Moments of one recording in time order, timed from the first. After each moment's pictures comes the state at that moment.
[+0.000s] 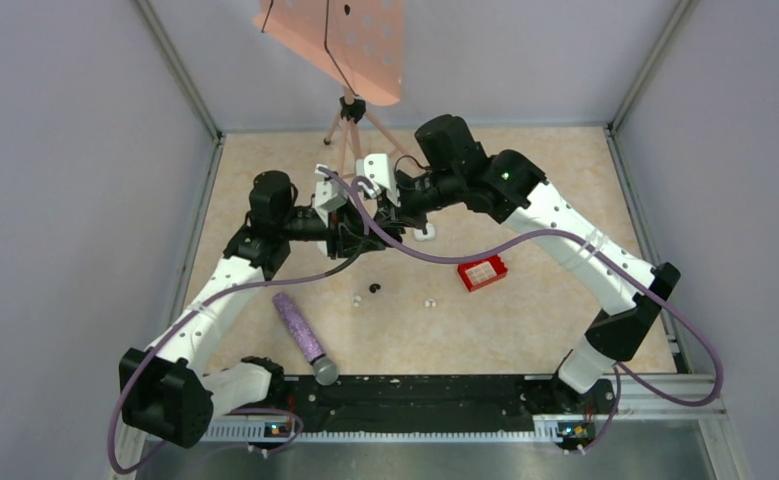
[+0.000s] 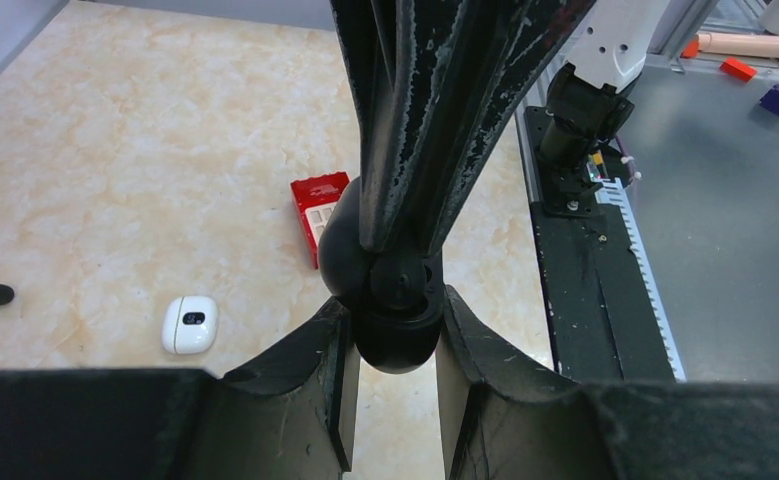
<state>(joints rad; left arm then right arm) -0.32 1.14 0.91 0.00 1.21 0.14 0.88 1.63 1.91 -0.91 -0.54 -0.66</state>
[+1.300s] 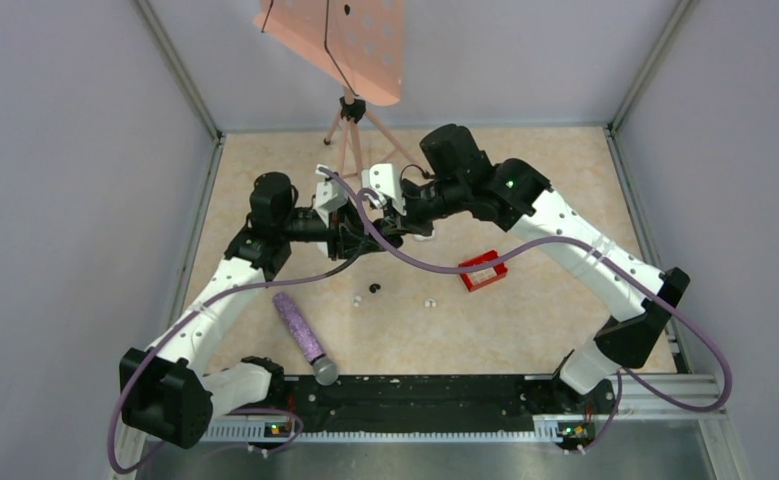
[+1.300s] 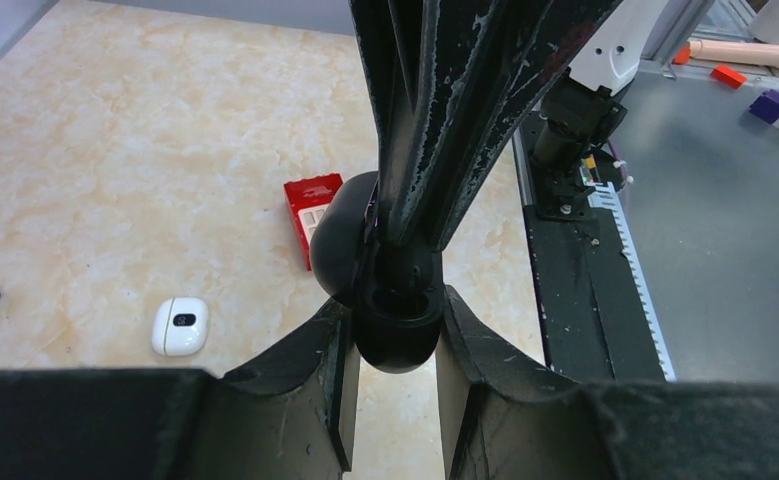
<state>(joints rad) -0.32 1.14 0.89 0.03 1.22 0.10 0.88 1.58 1.81 -0.90 -0.52 -0.68</state>
